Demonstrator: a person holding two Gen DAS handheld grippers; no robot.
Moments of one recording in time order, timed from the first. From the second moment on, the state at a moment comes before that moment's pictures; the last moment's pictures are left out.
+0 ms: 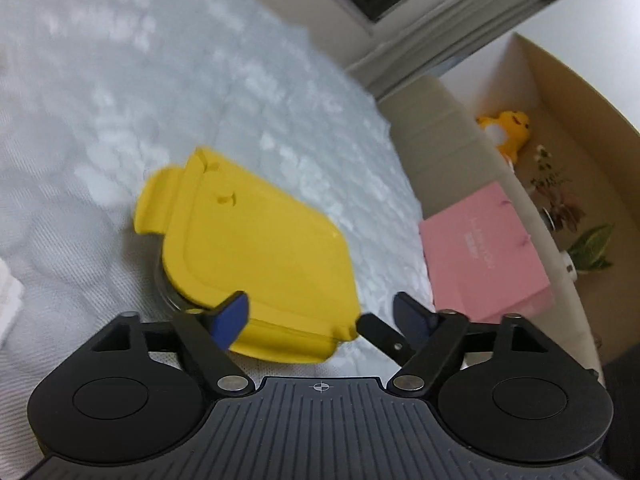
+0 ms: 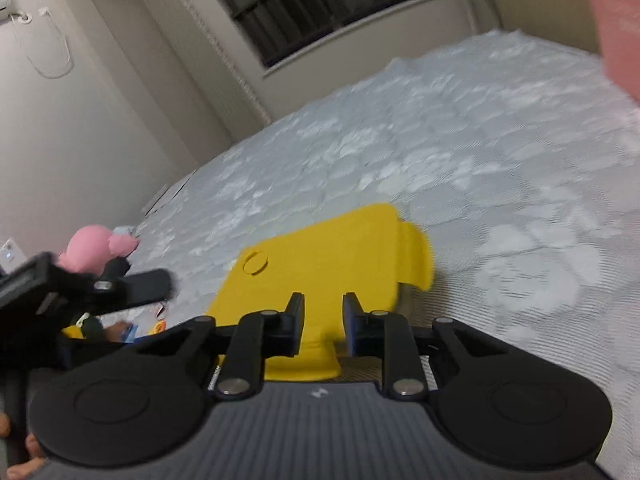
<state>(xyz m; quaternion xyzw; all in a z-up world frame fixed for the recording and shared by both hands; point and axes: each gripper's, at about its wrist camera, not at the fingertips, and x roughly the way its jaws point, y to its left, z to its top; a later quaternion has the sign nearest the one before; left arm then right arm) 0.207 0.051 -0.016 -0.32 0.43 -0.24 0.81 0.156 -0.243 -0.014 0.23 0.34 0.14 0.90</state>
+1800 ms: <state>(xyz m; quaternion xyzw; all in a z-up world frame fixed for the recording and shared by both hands) 0.030 -0.026 -0.008 0.04 0.31 -0.02 0.95 0.006 -0.207 0.007 0.09 0.29 0.04 0.95</state>
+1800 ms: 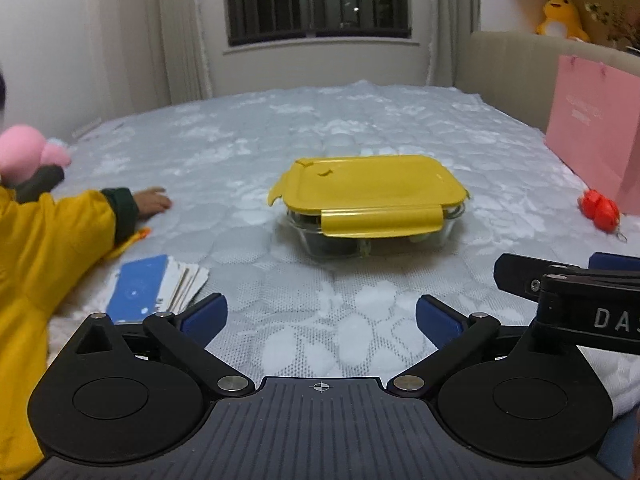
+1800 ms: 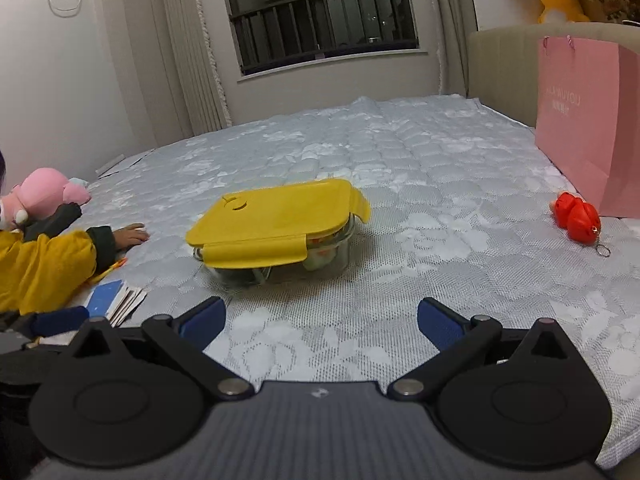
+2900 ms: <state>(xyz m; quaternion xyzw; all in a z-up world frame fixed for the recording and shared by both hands) 0.070 -0.010 -0.046 -0.01 0.37 0.00 0.93 0.048 -0.199 -0.020 0.06 0.32 0.02 0.94</state>
